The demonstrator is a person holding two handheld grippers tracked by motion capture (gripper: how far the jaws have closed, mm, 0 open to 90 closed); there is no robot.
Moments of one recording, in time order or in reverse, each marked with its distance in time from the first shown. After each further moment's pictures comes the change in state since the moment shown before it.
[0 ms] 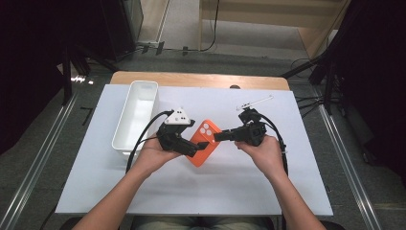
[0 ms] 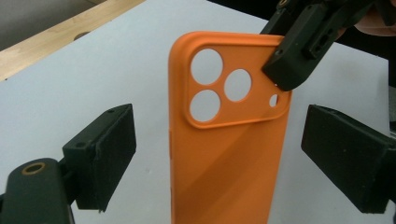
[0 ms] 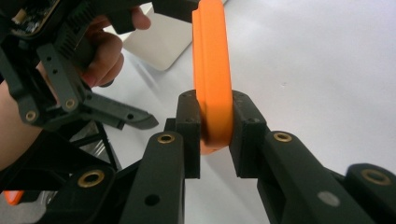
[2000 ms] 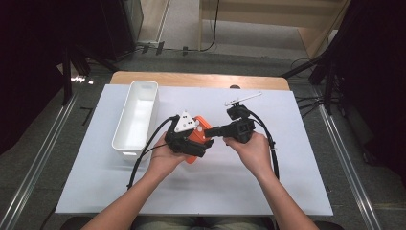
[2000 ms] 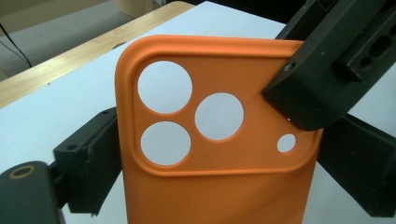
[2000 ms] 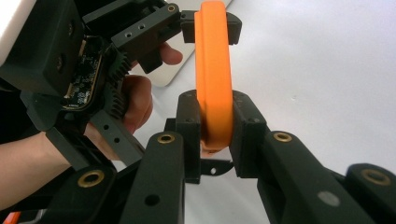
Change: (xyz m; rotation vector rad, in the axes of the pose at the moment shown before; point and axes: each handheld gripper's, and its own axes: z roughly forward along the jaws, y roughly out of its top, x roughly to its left) left arm -0.010 -0.010 0.025 -0.065 0.176 -0.008; right arm 0.020 0.018 0.018 -0.004 -0.047 0.059
